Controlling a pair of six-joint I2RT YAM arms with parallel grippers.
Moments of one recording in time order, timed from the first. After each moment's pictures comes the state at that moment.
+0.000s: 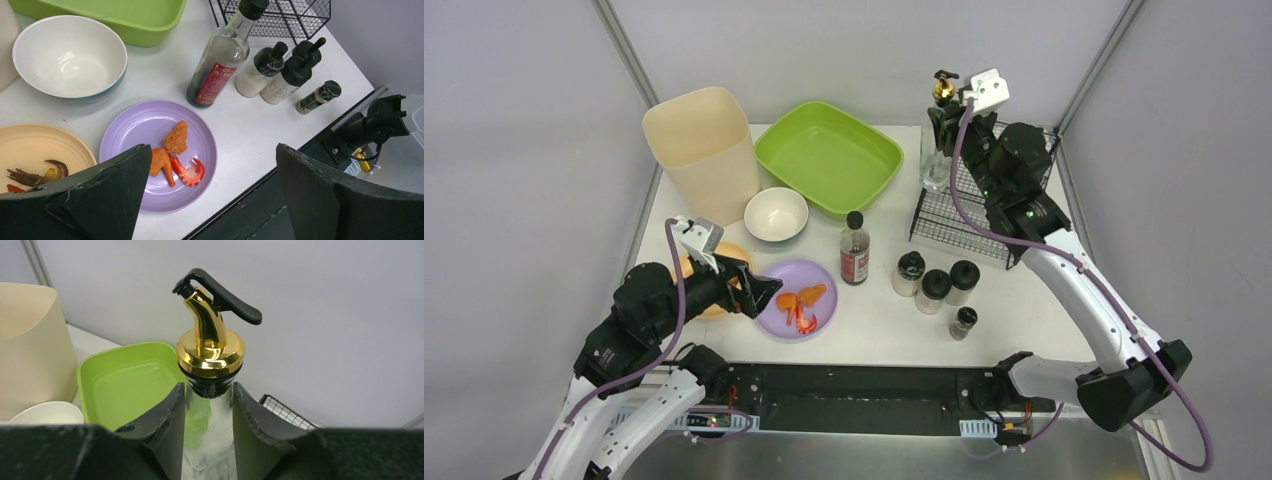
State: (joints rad) left arm -0.57 0.38 0.87 -0.73 0.10 -0.32; right arm 0.55 1.19 1.29 0.04 0.14 -0.18
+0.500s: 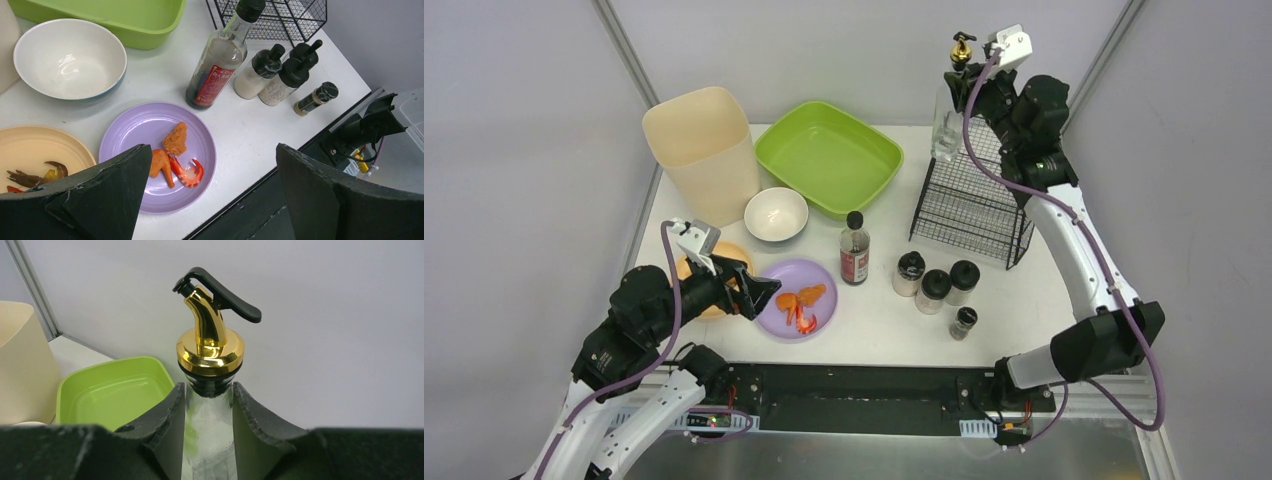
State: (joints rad) left arm -0.56 0.36 0.87 -0.73 0.11 -0.32; right arm 0.29 1.42 1.51 0.04 -0.17 -0.12
